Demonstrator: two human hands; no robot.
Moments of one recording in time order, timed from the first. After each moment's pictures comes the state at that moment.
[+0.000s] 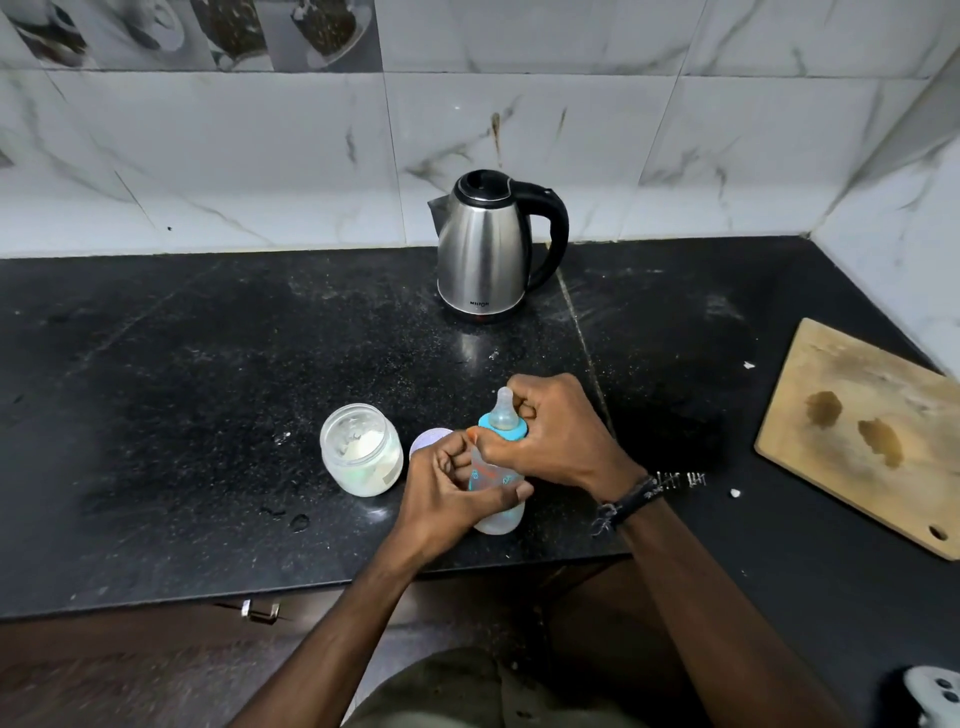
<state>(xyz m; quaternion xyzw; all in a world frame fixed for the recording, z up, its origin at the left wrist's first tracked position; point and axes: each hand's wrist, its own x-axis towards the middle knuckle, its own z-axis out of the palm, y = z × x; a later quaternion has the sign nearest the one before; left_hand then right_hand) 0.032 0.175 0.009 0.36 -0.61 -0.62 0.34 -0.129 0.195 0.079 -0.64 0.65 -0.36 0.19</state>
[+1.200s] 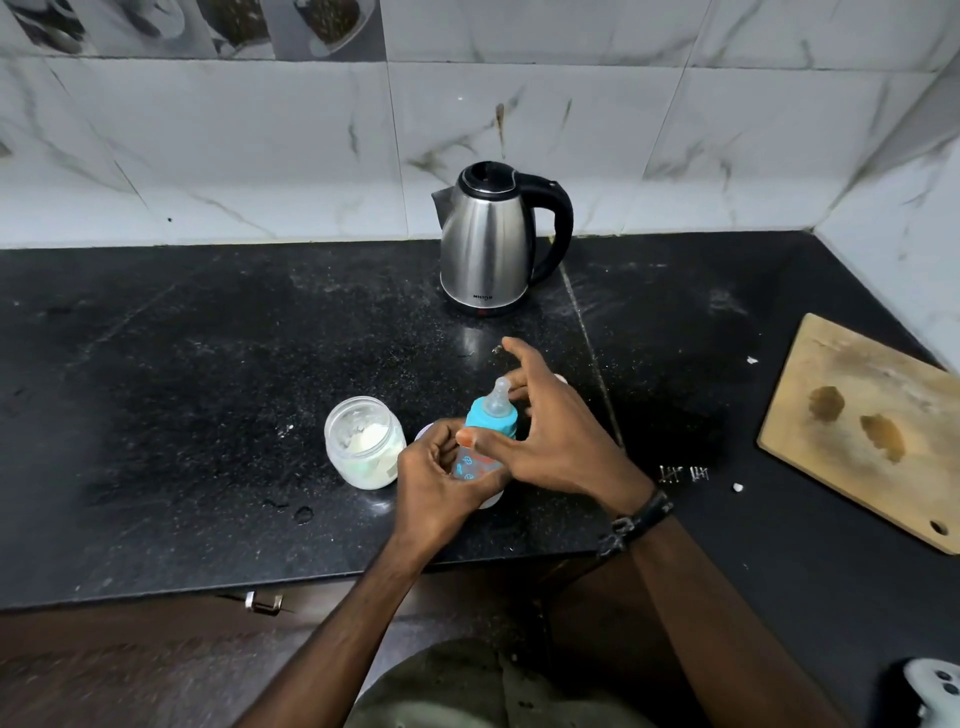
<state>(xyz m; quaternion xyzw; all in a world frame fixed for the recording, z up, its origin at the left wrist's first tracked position) 0.036 0.176 0.007 0.41 -0.59 -0.56 0.41 -0.118 0.206 0.085 -0.60 0.68 -0.31 0.27</state>
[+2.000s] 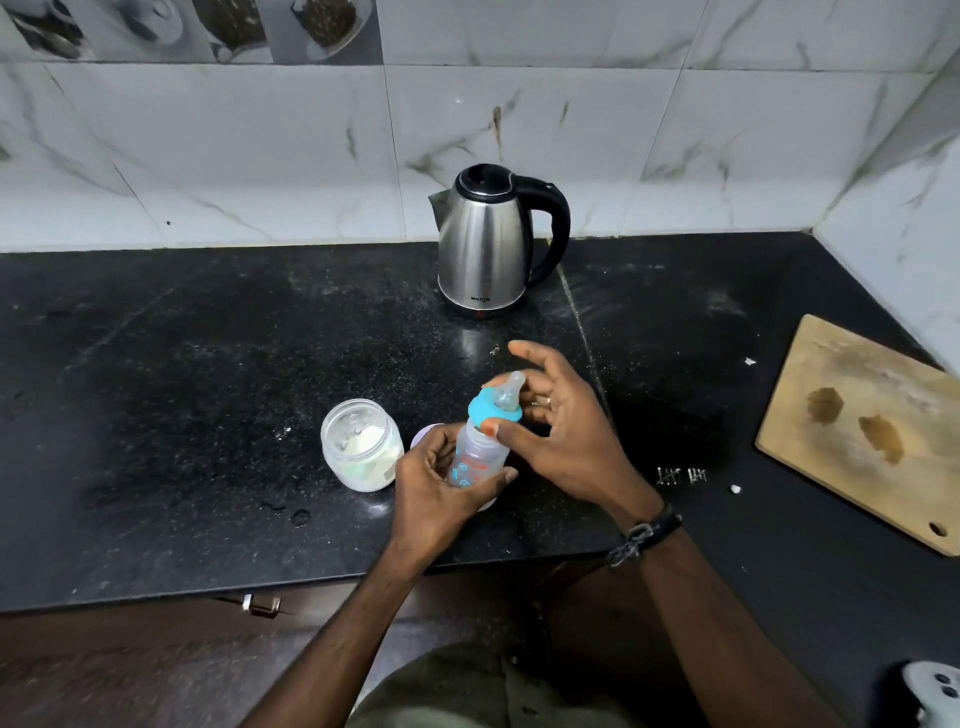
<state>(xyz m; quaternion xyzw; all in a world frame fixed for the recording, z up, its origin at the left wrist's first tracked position) 0.032 0.180 0.003 0.42 -0.59 -0.55 0.42 -0.123 0.214 0.080 -0.52 0.61 -0.48 0.35</state>
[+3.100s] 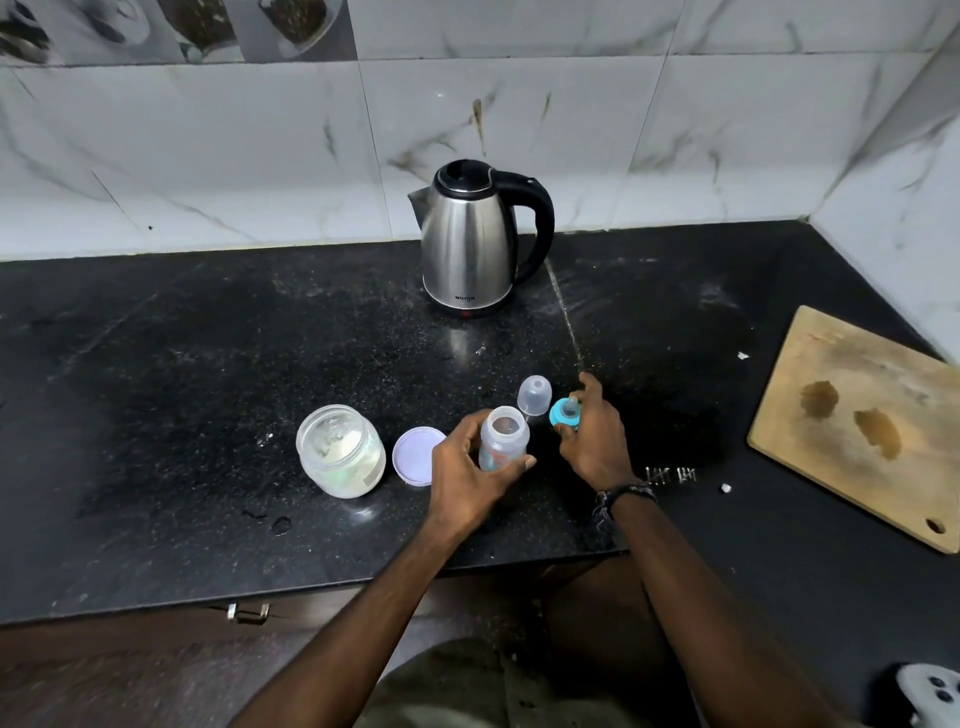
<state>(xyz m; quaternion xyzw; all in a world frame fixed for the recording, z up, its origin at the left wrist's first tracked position) -0.026 0.165 -0.040 0.44 -0.66 -0.49 0.37 -0.221 0.191 -0.050 -0.45 0.83 -0.29 0.16</state>
